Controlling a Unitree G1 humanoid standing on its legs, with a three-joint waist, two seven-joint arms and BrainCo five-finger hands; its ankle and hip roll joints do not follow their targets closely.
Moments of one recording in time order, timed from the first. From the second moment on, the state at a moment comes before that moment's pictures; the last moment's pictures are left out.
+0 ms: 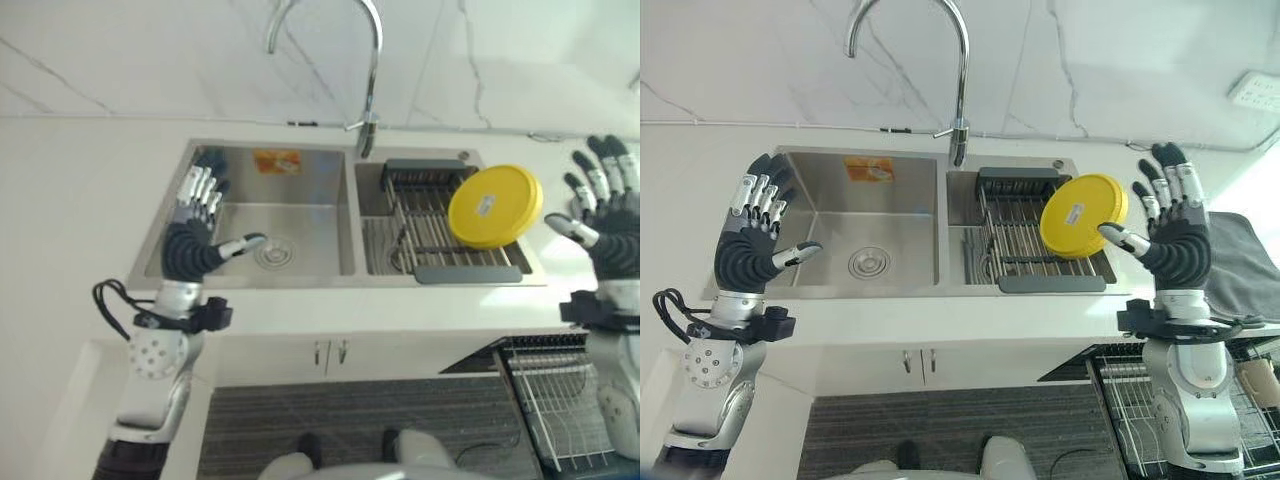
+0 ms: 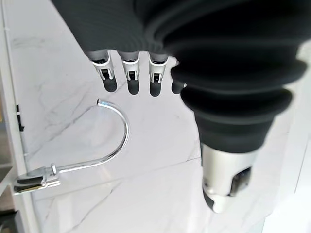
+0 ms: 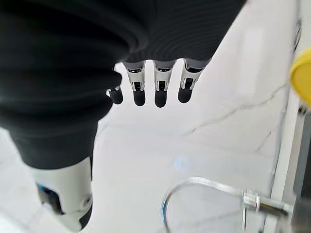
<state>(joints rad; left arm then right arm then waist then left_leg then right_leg) 0.04 0.50 0.04 -0.35 -0.30 -0.33 0.06 0.09 -0.53 -0.21 -0.47 0.47 -0.15 -0.03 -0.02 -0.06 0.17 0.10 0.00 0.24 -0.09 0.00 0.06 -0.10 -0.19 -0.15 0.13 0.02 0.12</state>
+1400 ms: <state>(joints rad) 0.03 0.49 0.02 -0.33 -0.33 -0.33 0.04 -0.07 -0.52 -0.21 -0.12 0.55 -0.04 -0.19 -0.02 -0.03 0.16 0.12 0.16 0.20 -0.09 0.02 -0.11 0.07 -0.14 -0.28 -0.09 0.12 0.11</state>
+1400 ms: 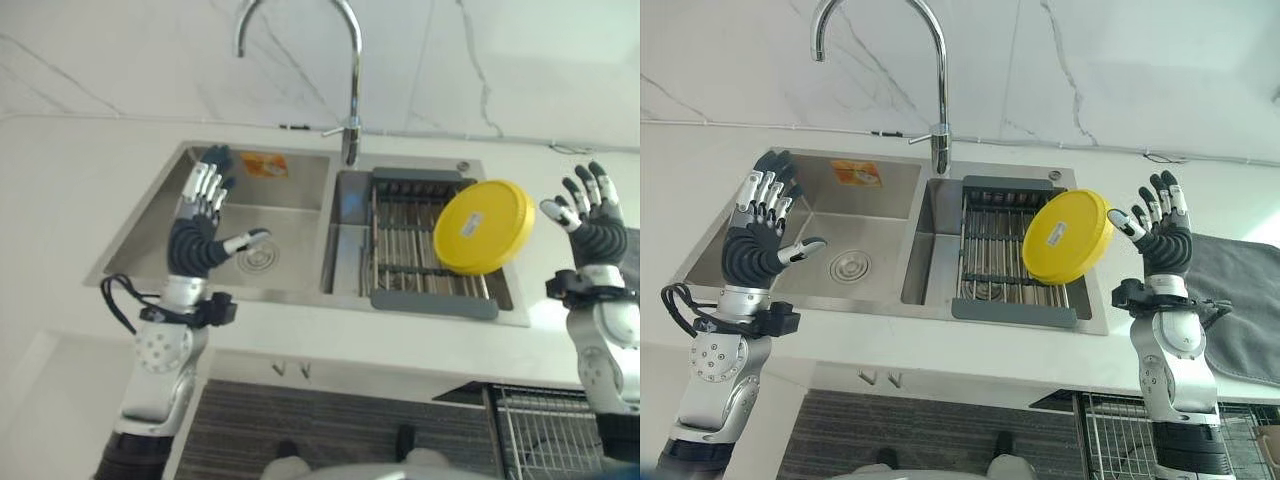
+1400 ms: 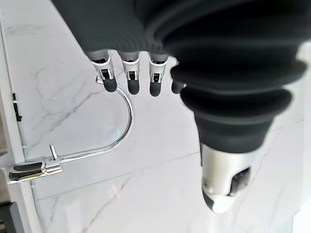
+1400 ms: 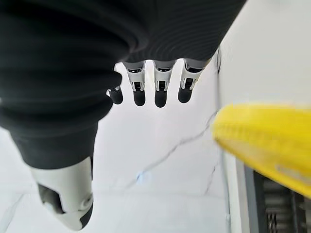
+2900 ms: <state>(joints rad) 0.03 0.49 0.02 -0.29 -0.33 -0.27 0.03 -0.08 -0.54 -0.20 0.04 0.59 0.25 -0.15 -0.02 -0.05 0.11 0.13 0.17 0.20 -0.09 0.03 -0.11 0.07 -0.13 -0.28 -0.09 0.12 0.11</state>
